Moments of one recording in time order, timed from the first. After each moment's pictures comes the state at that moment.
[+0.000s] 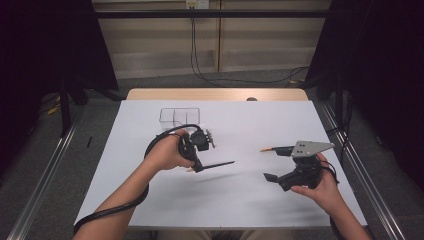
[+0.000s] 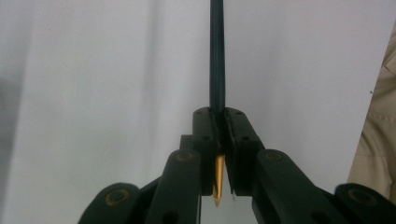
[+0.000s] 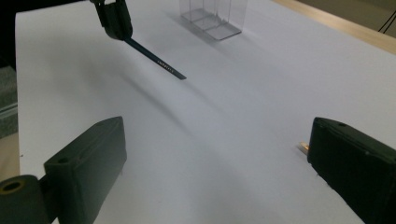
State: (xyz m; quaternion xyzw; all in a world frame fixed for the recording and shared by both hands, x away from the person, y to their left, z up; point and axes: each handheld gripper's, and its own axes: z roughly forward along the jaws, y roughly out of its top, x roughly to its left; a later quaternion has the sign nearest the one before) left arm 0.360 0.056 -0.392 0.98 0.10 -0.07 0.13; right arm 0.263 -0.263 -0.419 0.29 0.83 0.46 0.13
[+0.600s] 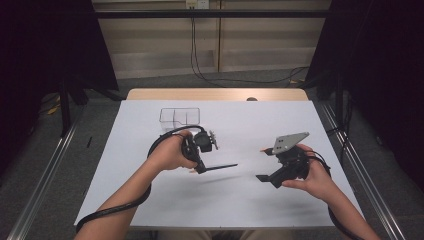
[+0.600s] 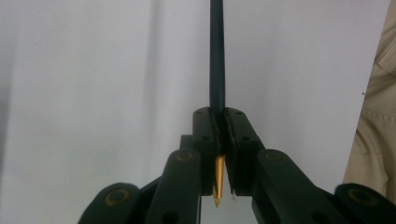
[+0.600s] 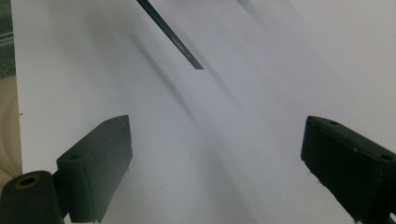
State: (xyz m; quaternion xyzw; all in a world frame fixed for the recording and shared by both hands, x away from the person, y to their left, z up) left arm 0.357 0.047 -0.393 0.99 0.08 -0.08 0.12; right arm 0.285 -0.232 -0.407 0.23 0.90 0.36 0.10
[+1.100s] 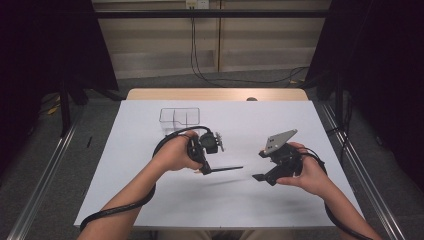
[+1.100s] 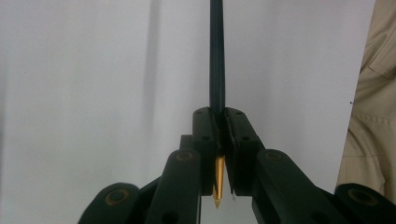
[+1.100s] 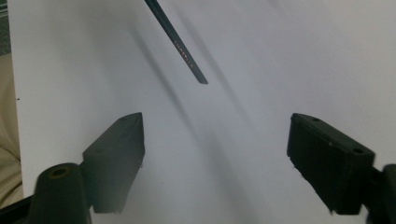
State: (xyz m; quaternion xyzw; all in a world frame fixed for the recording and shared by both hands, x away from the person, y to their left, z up) left arm 0.351 0.031 -0.390 0.99 0.05 -0.08 0.13; right arm 0.294 -0.219 -0.406 0.21 0.92 0.32 0.08
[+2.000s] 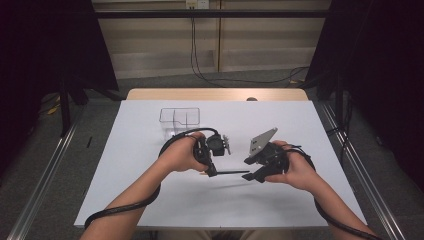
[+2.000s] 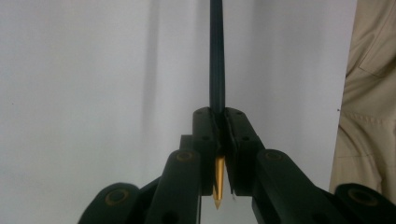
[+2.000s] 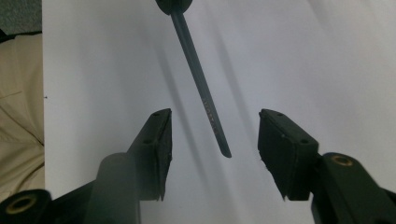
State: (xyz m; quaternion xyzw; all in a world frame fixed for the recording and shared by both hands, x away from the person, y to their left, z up) left arm 0.345 0.017 -0.387 0.99 0.02 -0.08 0.12; right arm 0.301 -0.182 -0.402 0.15 0.94 0.29 0.05
